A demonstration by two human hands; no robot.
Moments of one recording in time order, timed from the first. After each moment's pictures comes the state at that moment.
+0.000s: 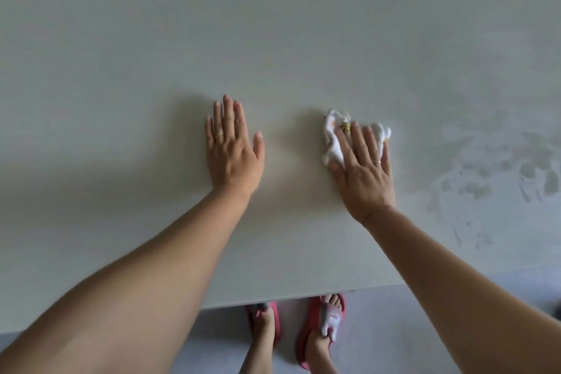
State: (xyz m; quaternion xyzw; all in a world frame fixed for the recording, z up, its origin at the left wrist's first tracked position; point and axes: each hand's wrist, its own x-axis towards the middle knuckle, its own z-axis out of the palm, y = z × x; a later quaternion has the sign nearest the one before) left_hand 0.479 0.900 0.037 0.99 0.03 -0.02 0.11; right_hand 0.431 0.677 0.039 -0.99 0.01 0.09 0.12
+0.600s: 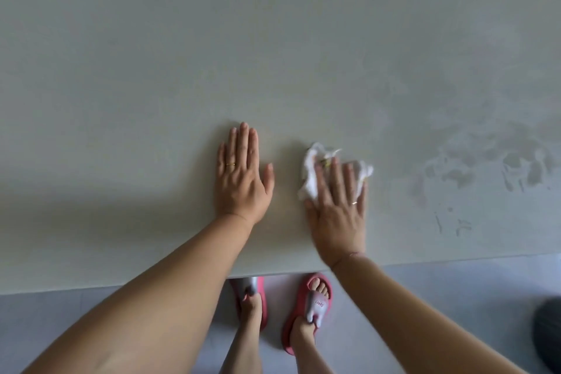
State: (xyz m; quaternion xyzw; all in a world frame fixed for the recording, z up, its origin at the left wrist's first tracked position) left_hand 0.395 0.871 0.026 0.99 -0.02 -0.03 0.10; right_hand 0.336 0.703 0.041 -0.99 0.03 0.10 0.12
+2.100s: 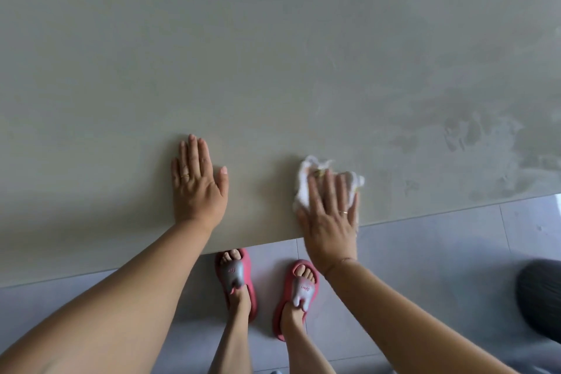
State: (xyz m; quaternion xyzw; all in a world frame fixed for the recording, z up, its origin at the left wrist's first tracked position) left_hand 0.350 0.865 0.037 0.99 0.03 -0.09 0.09; right_hand 0.267 0.647 0.050 -0.97 0.09 0.15 0.14
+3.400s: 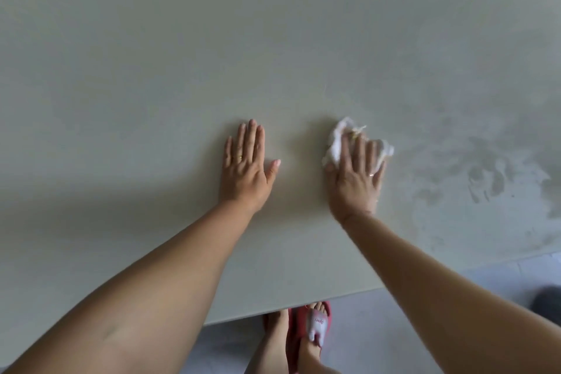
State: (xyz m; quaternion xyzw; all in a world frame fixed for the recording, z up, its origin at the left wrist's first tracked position) left_hand 0.478 0.829 0.030 0.99 -0.11 -0.10 0.08; right_hand 0.436 0.635 0.037 -0.97 0.16 0.10 0.14
